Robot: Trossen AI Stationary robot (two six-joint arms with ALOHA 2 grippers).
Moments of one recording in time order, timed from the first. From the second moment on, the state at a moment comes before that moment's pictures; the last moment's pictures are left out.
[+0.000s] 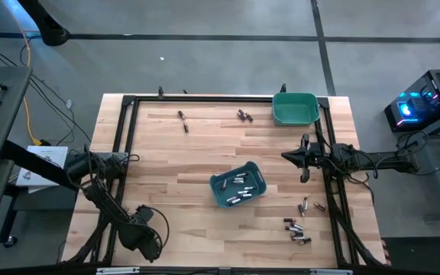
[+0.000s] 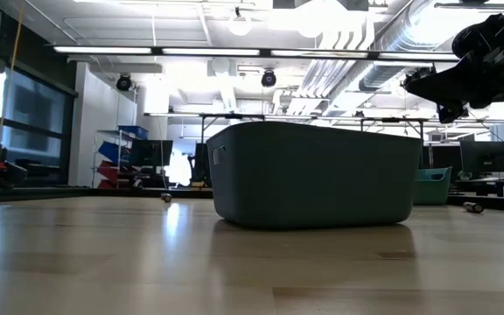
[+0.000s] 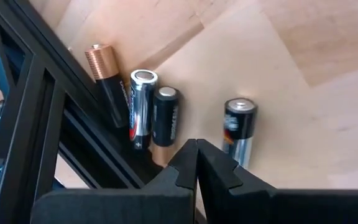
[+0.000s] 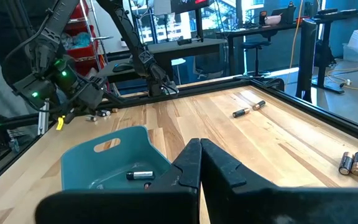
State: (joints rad) left arm -0.95 1.90 1.10 -1.15 0.32 -1.77; right arm 0.05 0.08 0.01 0.05 0.18 0.13
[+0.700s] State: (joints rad) left arm -1.03 1.90 1.29 -1.21 0.07 -2.02; right arm 0.05 0.08 0.01 0.05 0.18 0.13
